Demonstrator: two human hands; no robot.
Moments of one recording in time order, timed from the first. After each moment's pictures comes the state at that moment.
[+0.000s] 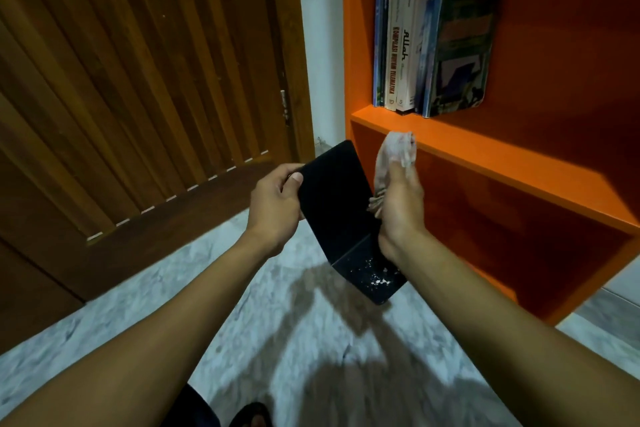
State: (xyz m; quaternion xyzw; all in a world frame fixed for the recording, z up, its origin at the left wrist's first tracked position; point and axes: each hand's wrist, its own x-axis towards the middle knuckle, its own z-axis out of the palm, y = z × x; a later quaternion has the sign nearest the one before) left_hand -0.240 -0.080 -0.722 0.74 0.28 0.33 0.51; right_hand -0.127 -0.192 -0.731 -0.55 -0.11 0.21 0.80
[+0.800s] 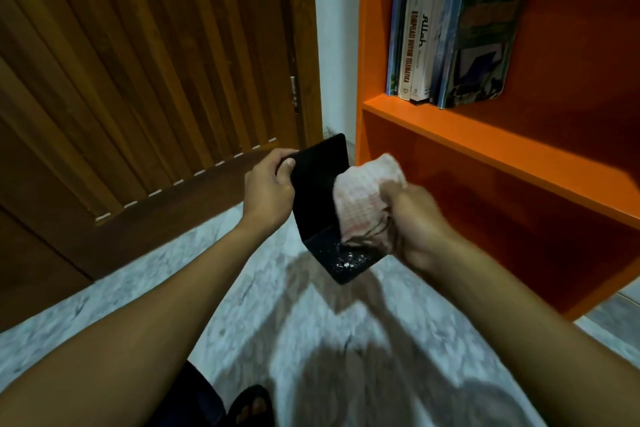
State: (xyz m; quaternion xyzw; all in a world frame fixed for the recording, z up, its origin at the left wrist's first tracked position) left_hand -0.244 -0.047 -0.740 0.80 0.30 0.38 0.36; right_hand -0.133 -0.219 -0.729 -0.67 -0.15 0.35 0.64
